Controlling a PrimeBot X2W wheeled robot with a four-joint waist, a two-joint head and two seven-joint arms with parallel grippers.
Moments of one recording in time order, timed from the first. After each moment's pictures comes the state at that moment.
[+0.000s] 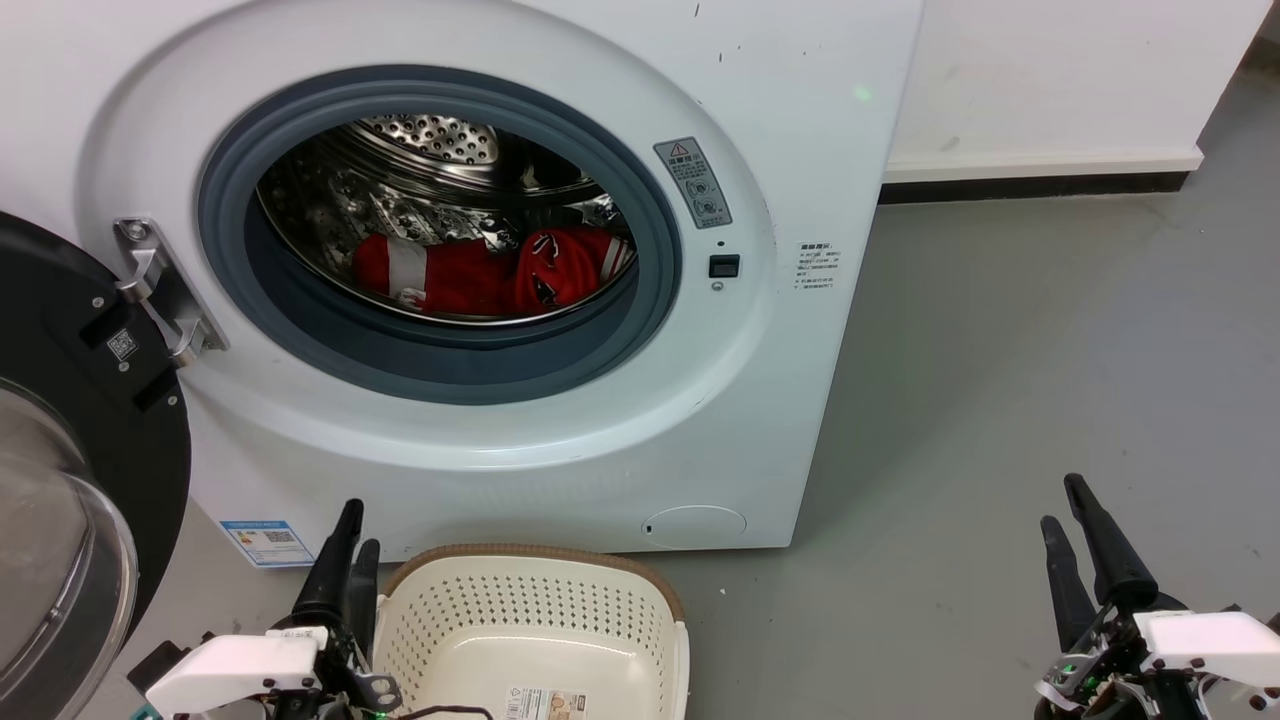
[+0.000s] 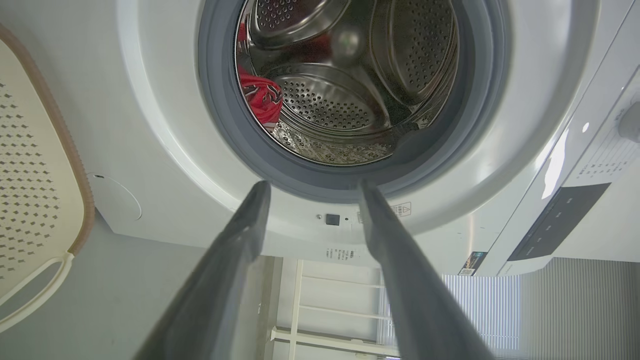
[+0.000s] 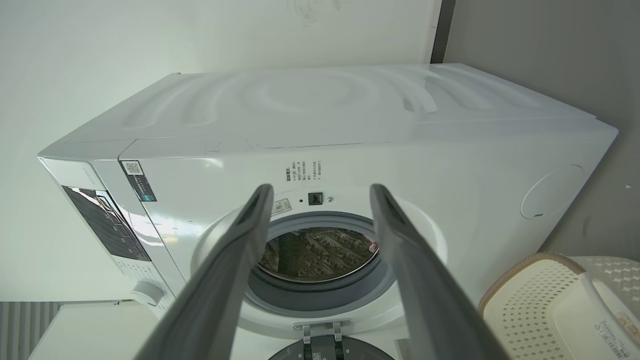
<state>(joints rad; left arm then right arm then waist) -0.06 0.05 0.10 0.29 -1.61 -0.13 0.10 -0.06 -0.05 -0.11 0.28 1.62 0.13 0.11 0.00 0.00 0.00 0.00</state>
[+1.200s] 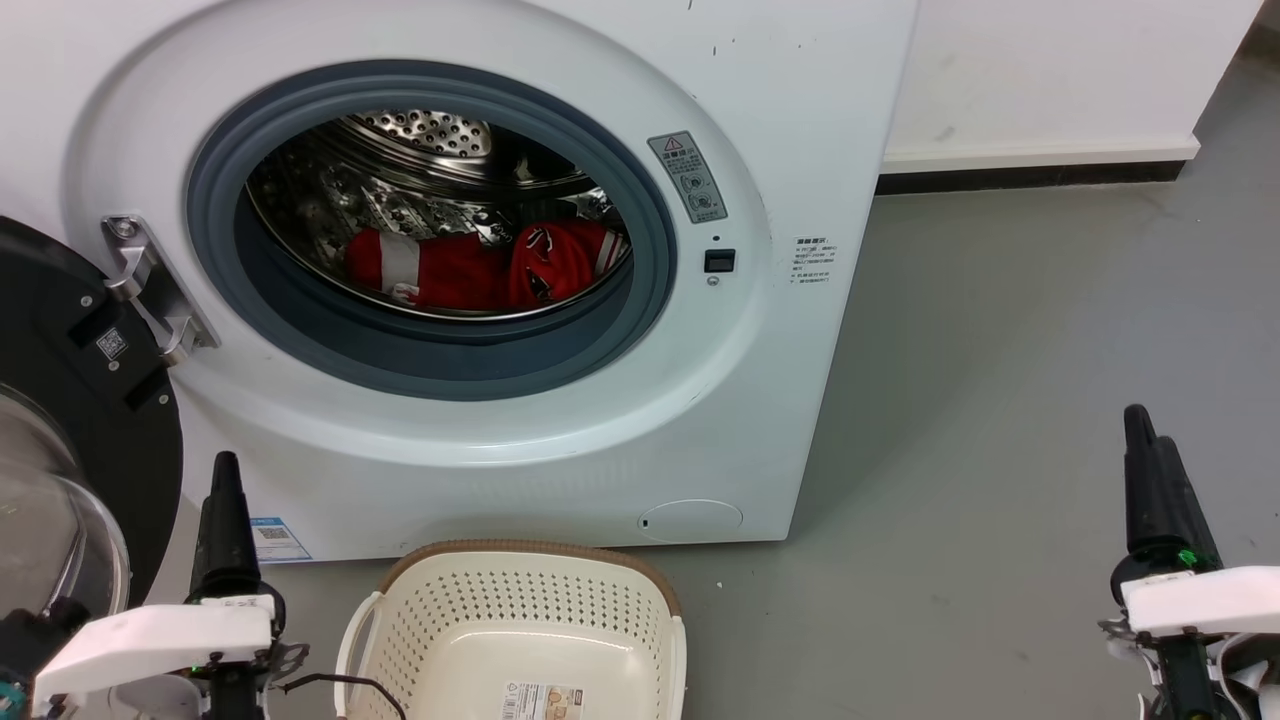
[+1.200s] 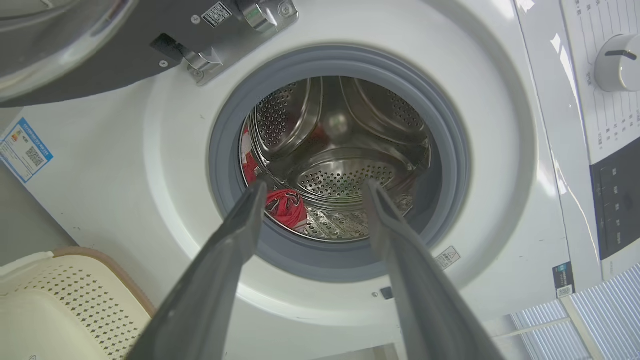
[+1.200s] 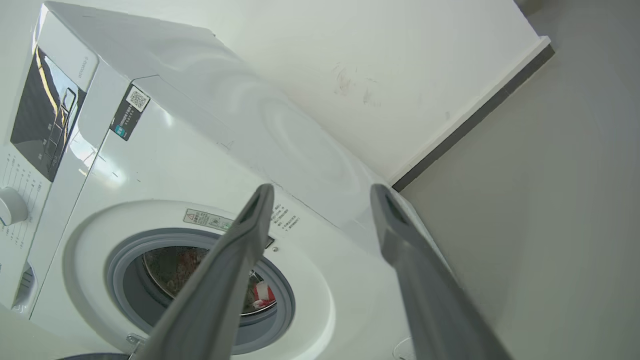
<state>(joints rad) -0.05 0.05 0.23 0.08 -1.12 -0.05 -0.05 -0.06 -0.05 -0.16 0.09 0.91 0.13 -0.05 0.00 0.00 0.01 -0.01</state>
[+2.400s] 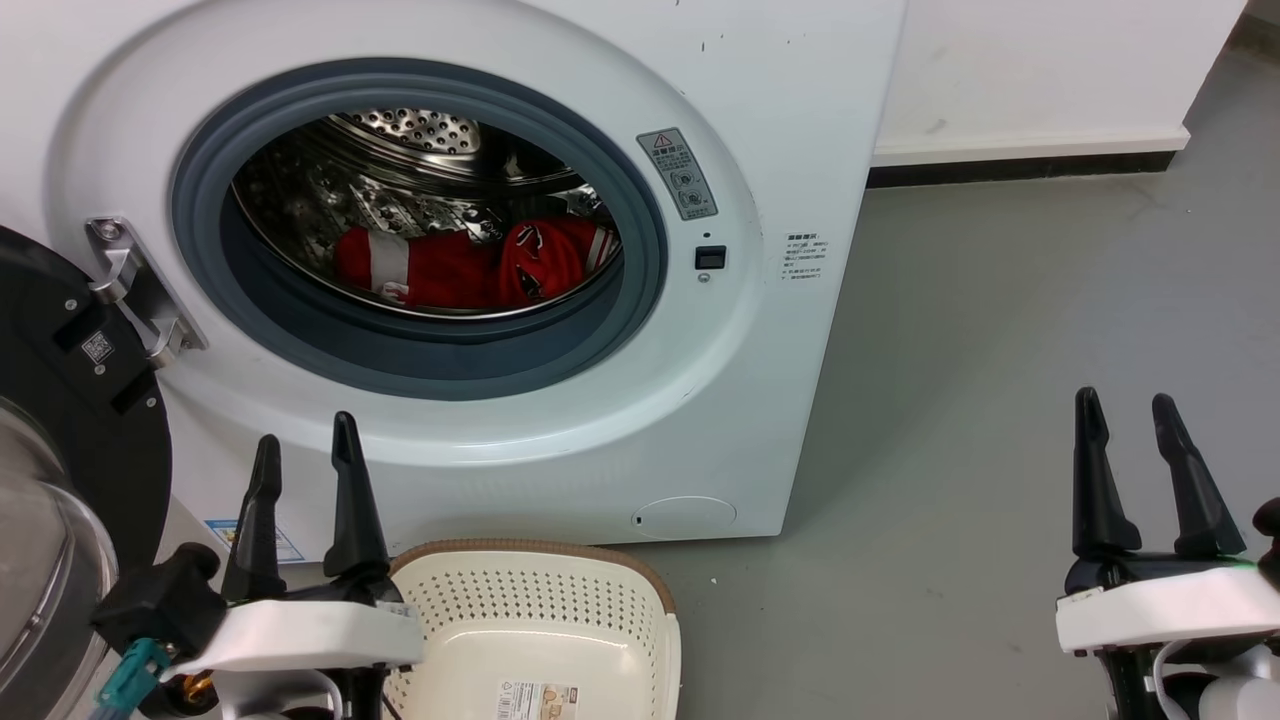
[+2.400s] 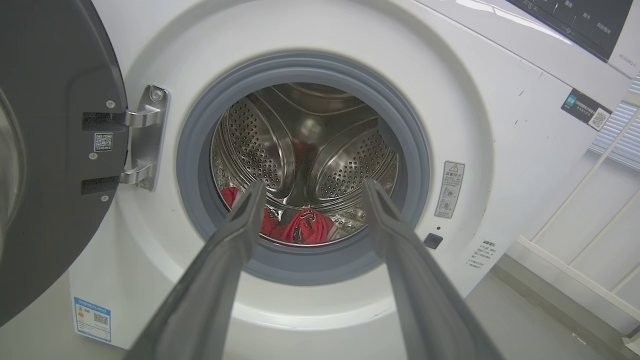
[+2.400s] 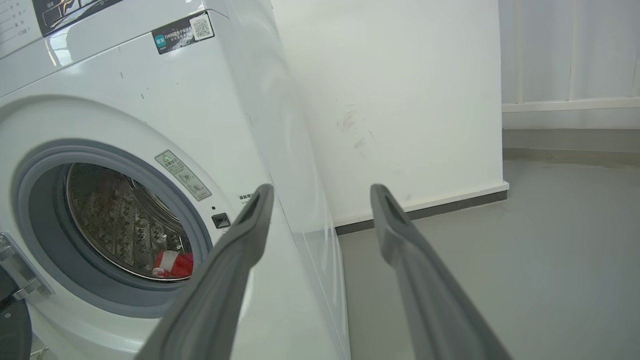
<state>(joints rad) 0.01 0.05 0.00 -0.14 -0.45 0.06 -0.15 -0.03 -0.05 -0.09 -0.04 0.32 0.13 -0.15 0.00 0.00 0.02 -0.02</state>
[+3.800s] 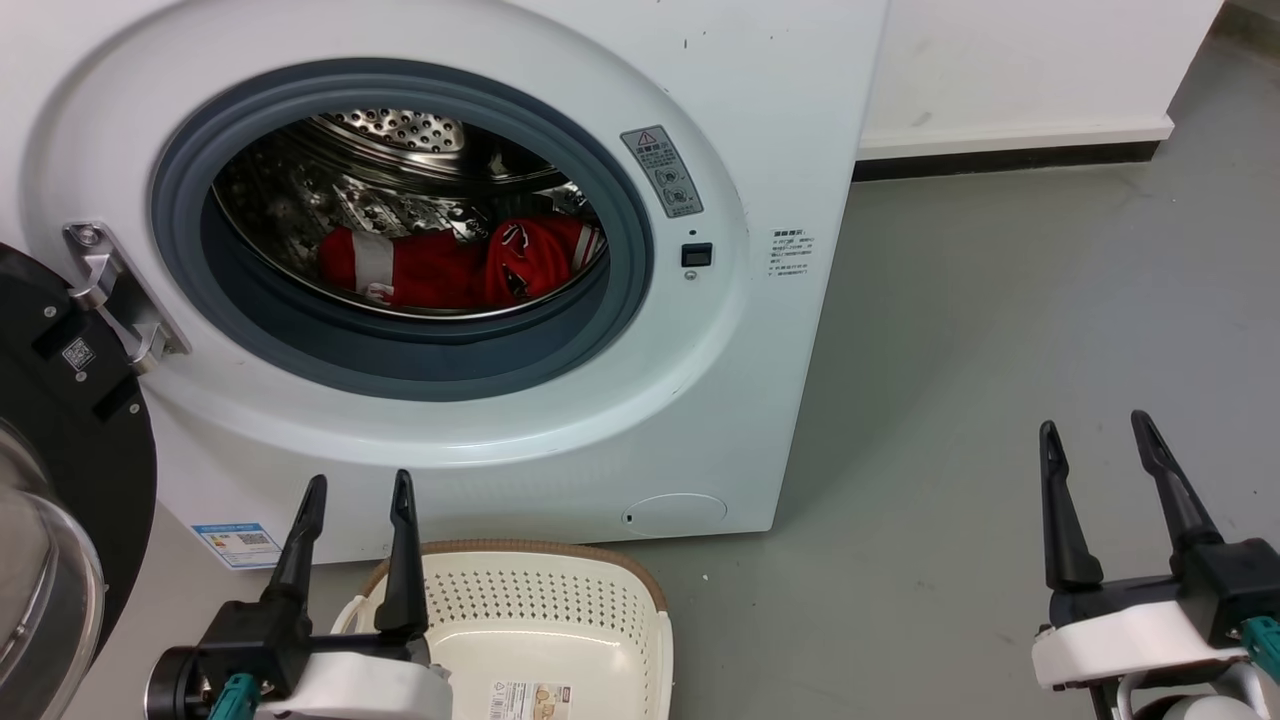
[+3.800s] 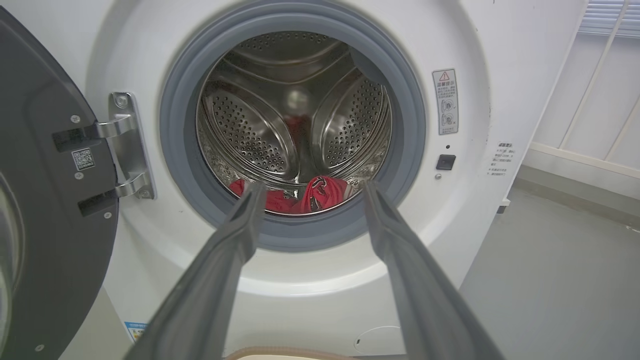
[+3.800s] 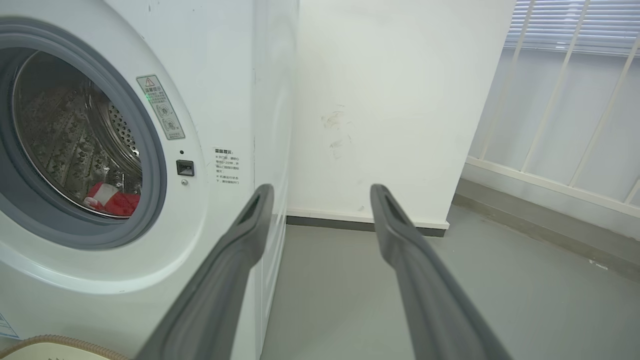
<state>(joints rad) 0.05 0.05 -0.02 -0.02 -0.15 -0.03 -0.24 -0.01 -0.05 -0.08 -0.01 -0.05 0.13 -0.24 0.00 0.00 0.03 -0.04</state>
